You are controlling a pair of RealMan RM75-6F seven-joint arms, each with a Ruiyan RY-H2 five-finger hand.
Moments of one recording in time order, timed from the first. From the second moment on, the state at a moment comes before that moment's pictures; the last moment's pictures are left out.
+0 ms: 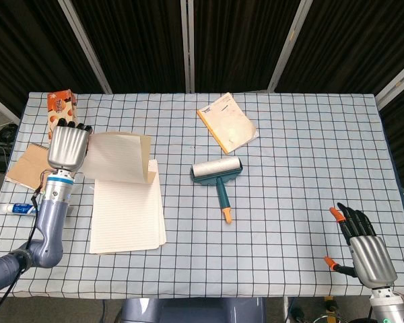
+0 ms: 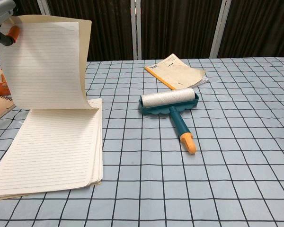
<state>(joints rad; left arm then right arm) -0.66 -1.46 -0.39 -1.34 1.10 1.12 0.78 0.05 -1.07 -0.02 -1.82 -1.61 1.48 -0.05</state>
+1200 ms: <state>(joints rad) -0.86 -1.63 -0.36 -0.75 1.08 1.05 0.63 0.05 -1.10 -0.01 -1.78 -1.62 1.48 -0.07</state>
